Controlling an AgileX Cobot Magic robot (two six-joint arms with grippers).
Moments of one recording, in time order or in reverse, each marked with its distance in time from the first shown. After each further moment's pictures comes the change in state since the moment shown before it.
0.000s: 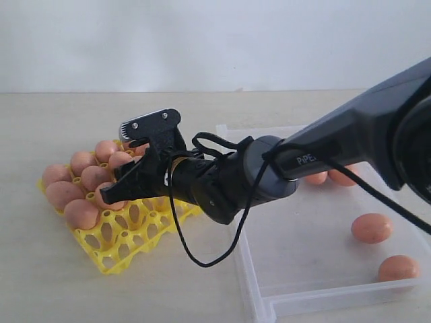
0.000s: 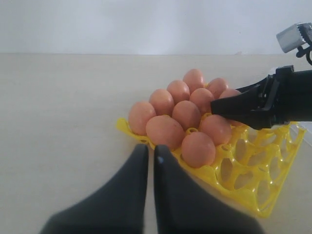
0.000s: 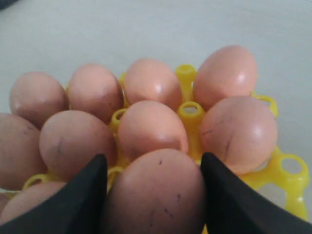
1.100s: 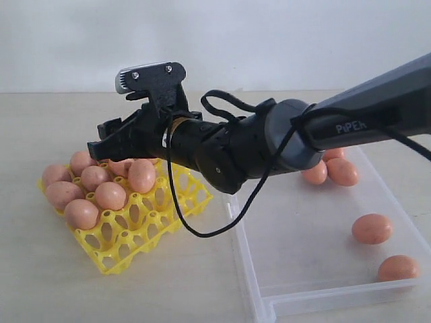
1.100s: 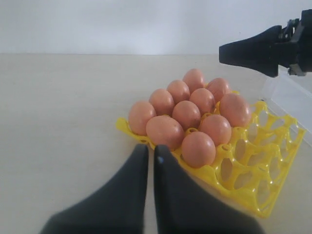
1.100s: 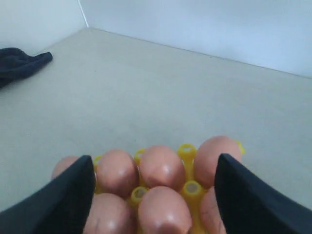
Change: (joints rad) left arm 0.000 0.000 0.000 0.000 0.000 0.000; right arm -0.013 -0.140 0.000 0.000 0.006 0.027
